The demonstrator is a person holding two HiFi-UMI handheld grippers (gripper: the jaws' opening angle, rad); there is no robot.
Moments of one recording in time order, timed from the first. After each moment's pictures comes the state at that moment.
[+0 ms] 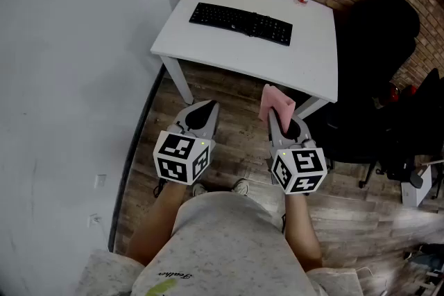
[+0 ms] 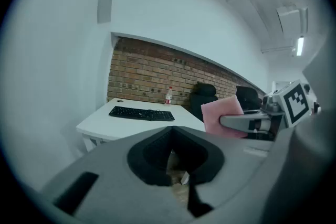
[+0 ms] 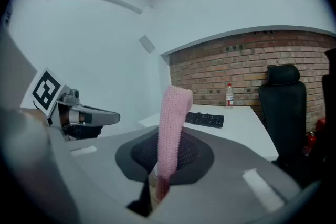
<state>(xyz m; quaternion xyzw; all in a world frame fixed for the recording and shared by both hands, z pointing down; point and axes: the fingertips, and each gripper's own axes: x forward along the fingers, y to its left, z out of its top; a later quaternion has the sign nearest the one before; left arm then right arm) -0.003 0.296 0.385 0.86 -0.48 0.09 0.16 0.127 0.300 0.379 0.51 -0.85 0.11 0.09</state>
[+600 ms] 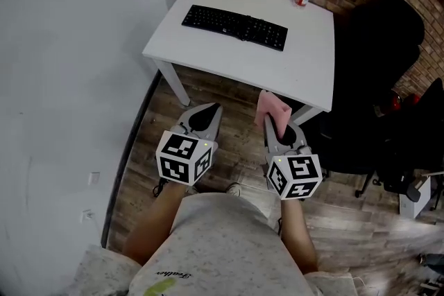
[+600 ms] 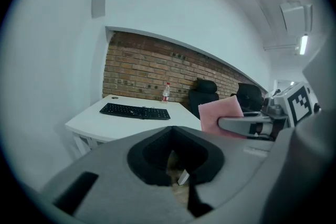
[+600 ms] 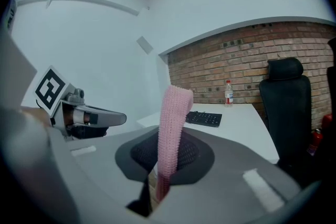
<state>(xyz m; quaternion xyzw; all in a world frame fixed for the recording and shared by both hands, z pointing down) 0.059 0.268 0.396 0.85 -0.48 0.10 0.17 0.173 0.275 0.392 0.49 -0.86 0.12 0.08</state>
